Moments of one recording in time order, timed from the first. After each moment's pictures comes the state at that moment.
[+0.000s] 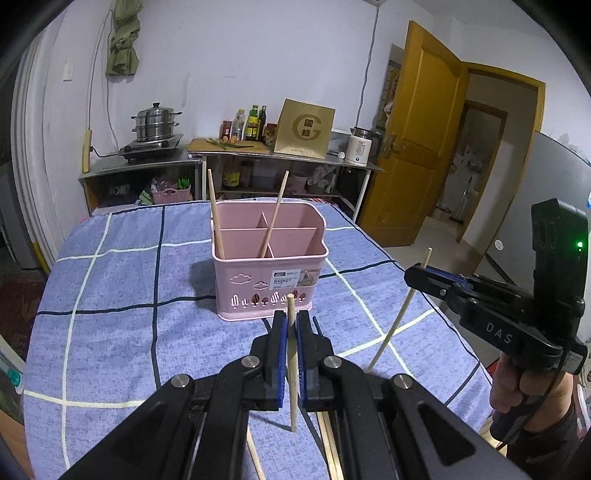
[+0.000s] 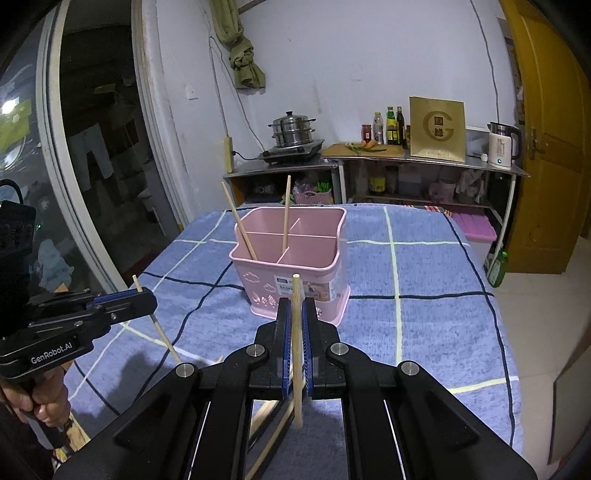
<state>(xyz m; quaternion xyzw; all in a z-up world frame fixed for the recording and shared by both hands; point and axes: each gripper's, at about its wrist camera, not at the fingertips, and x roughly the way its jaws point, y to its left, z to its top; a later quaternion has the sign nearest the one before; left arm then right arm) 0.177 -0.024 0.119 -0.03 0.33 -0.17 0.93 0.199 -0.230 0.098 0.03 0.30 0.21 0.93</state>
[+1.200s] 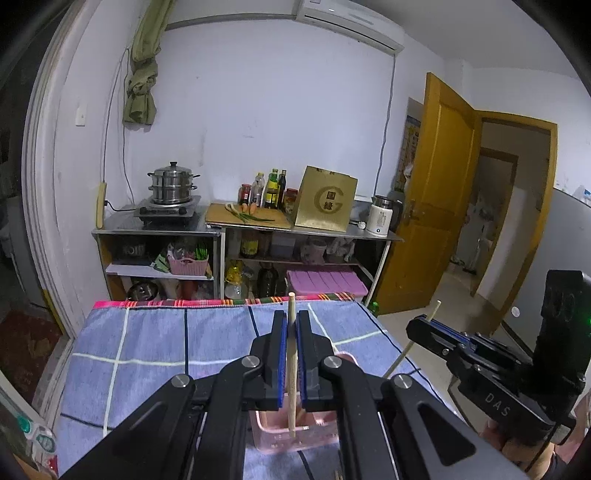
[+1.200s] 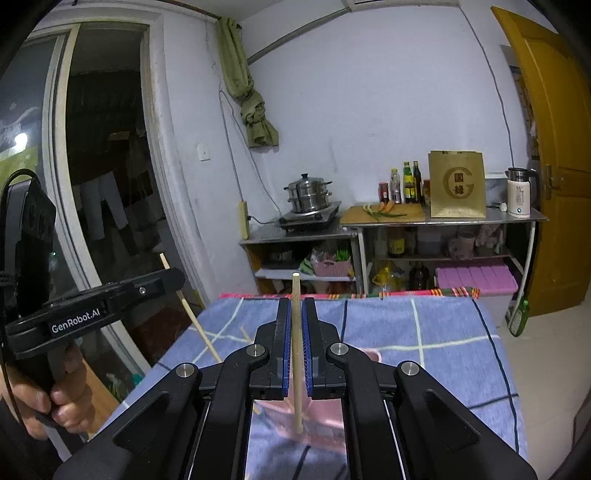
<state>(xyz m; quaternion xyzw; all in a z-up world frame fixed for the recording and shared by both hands) 0.294 0.011 0.233 -0.06 0.23 -0.13 0.96 0.287 -0.195 0.180 0.07 0.20 0.23 0.95</state>
